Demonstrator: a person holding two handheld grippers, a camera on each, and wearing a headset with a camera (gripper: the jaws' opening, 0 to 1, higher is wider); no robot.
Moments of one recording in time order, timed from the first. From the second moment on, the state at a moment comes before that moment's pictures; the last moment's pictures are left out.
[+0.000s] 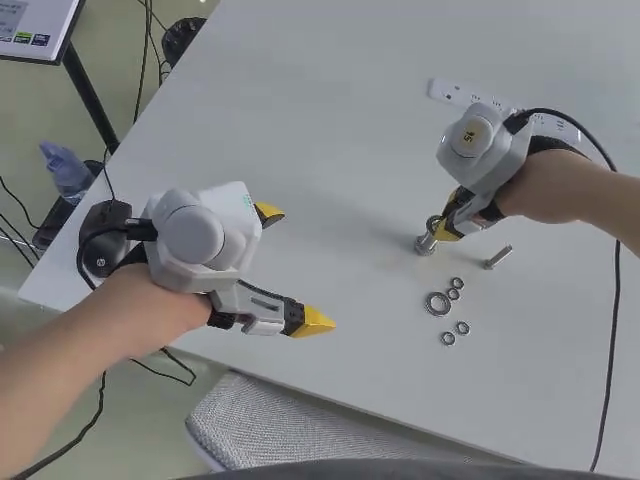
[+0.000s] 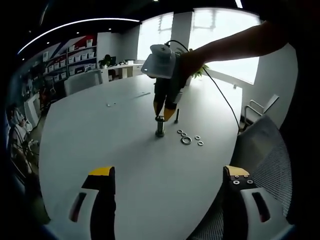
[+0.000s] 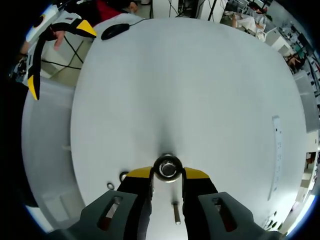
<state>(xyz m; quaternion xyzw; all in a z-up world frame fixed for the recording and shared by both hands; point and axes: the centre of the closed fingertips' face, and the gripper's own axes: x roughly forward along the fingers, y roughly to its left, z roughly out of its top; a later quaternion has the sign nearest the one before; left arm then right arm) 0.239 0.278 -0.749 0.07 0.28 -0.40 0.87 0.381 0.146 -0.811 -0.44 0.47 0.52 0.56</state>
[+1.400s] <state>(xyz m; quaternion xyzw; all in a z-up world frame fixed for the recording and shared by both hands) 0.234 0.277 -0.743 0.06 0.29 -0.40 0.87 0.380 0.143 -0.855 -0.44 0.48 0.51 0.56</state>
